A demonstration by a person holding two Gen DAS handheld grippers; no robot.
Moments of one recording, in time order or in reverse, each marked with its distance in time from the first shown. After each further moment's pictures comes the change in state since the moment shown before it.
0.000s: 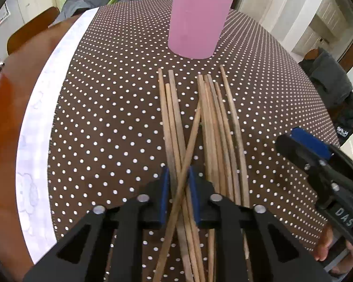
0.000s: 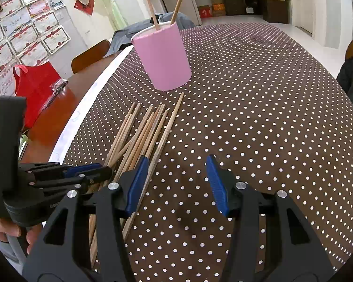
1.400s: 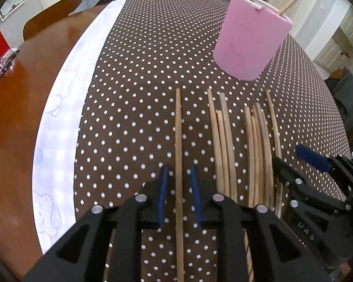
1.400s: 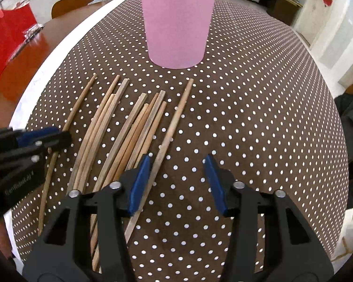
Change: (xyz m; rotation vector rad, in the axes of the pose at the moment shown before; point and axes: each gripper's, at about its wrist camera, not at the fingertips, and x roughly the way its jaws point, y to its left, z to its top) left arm 0.017 0.041 0.043 -0.099 0.031 0.088; right arm 0.100 0.066 0.056 -0.209 0.257 -0.244
